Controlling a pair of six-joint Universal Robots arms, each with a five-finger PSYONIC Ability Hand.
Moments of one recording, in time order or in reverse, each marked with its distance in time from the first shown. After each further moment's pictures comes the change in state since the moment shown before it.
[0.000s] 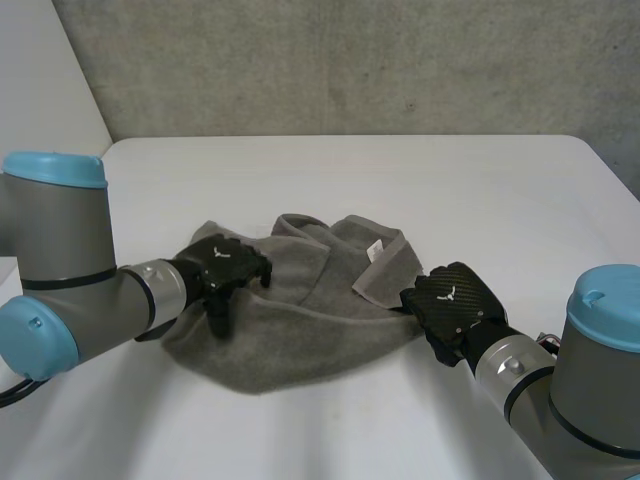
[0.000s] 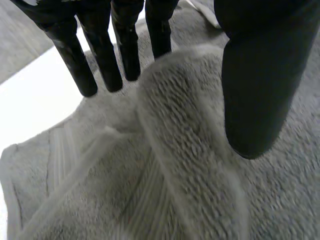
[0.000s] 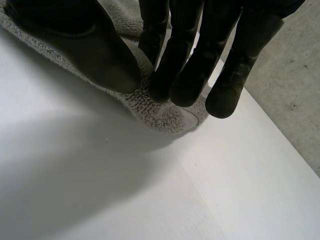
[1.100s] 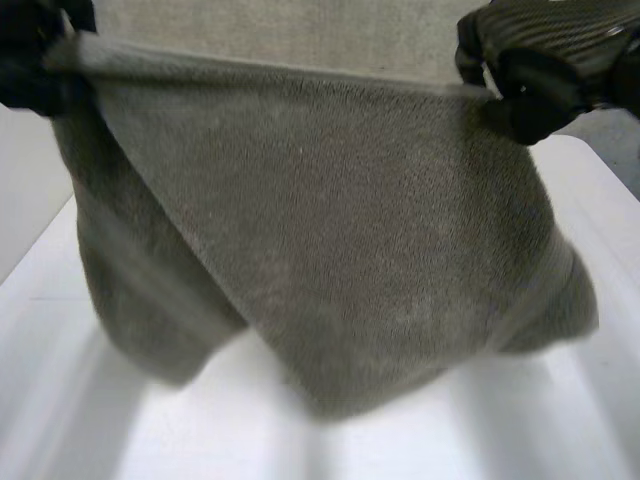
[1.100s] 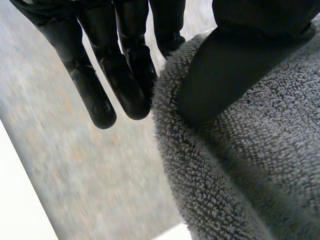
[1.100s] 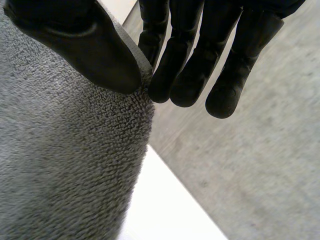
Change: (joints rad) left arm -0.026 0.724 0.027 -0.001 -0.360 -0.407; right arm -0.047 -0.199 -0.937 0.905 -0.079 0.158; left_hand 0.683 0.709 0.709 0.710 0.693; right_hand 0.000 0.000 0.000 0.000 0.000
